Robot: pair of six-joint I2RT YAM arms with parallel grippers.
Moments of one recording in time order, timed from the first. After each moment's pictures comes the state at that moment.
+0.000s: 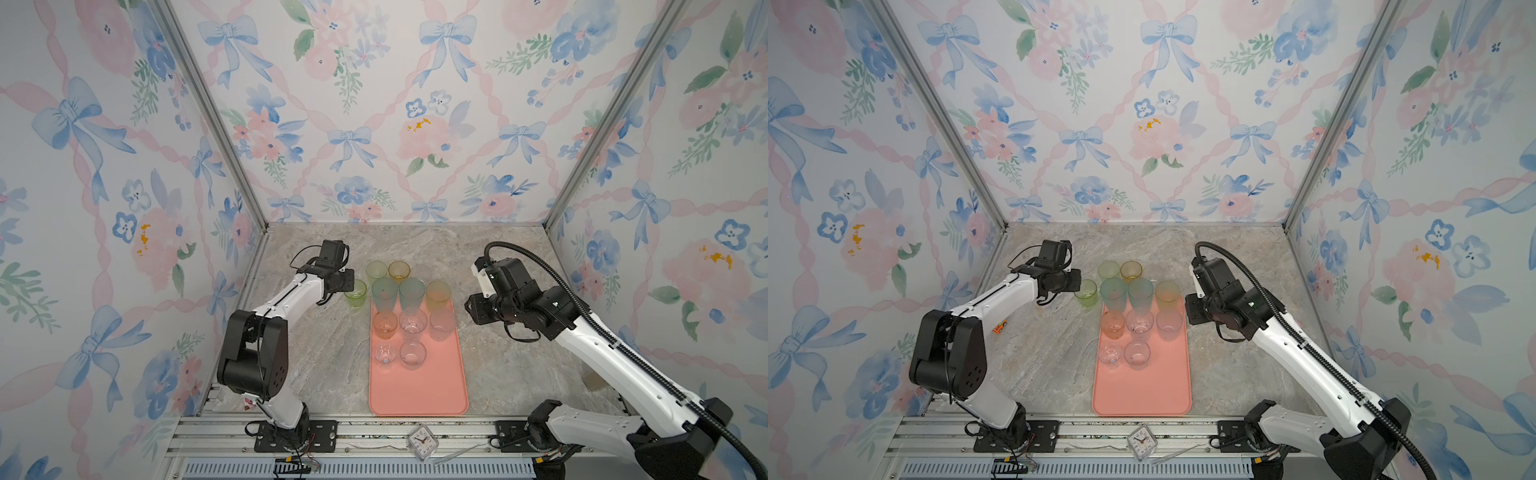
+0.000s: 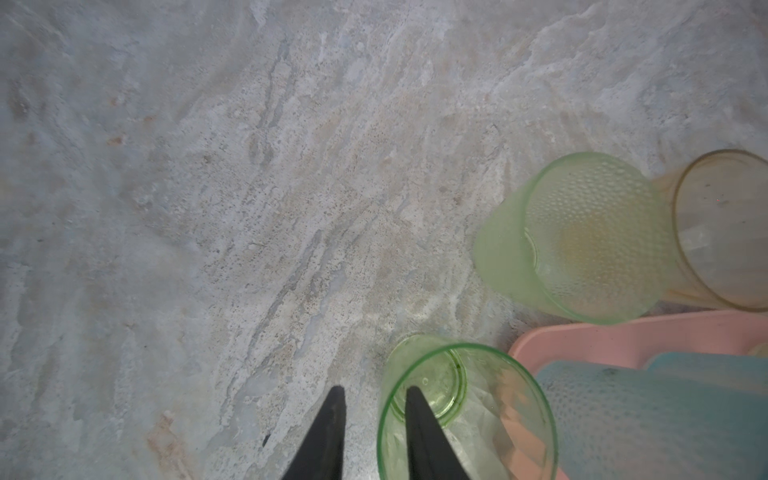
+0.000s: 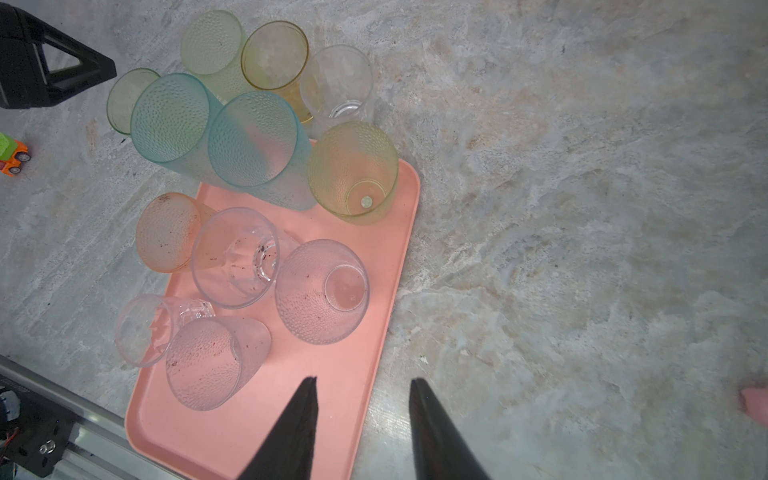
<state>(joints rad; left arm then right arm) -0.23 1.63 1.13 -0.44 -0.06 -0.18 0.62 1.17 1.19 -0.96 0.08 0.33</state>
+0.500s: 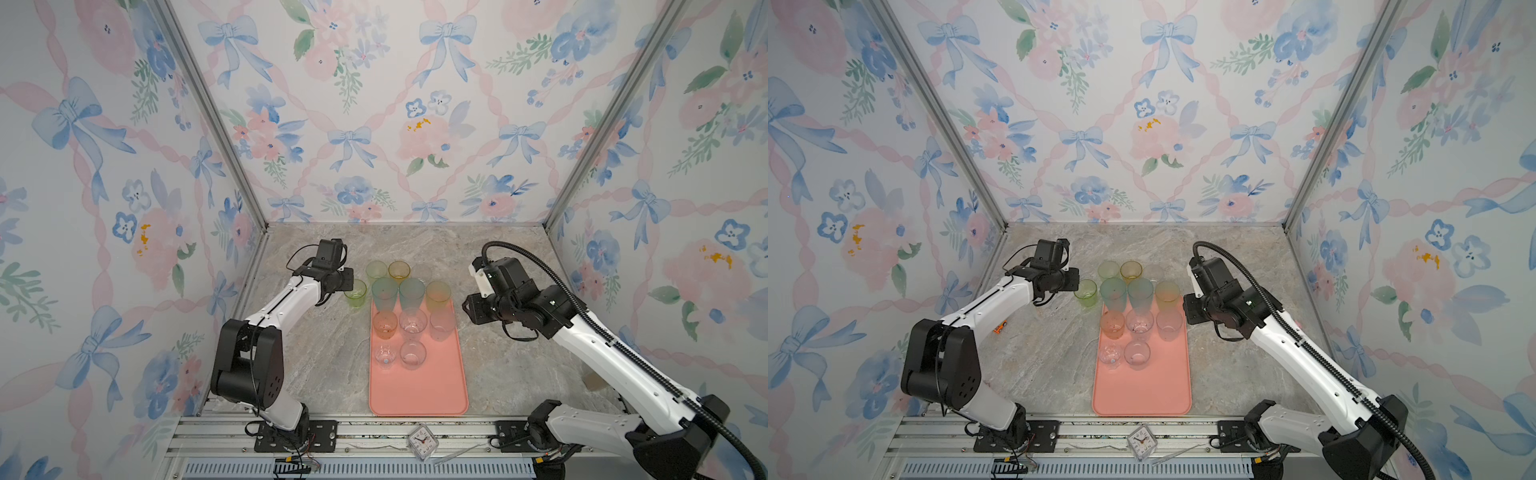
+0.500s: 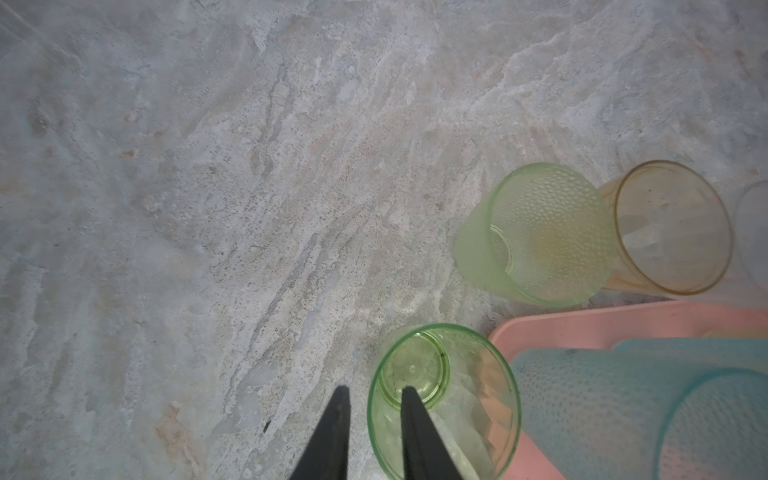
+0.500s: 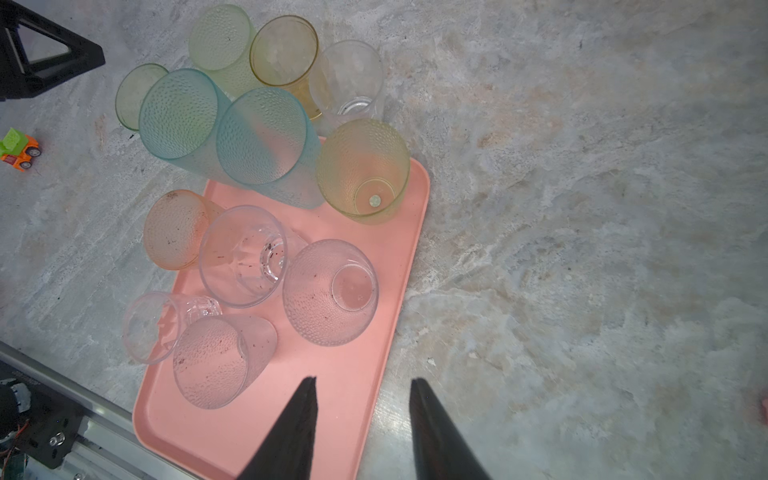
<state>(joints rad) -0.23 1.59 1.12 -0.45 -0.04 -0.18 0.62 1.18 1.19 -0.95 0.06 0.33</state>
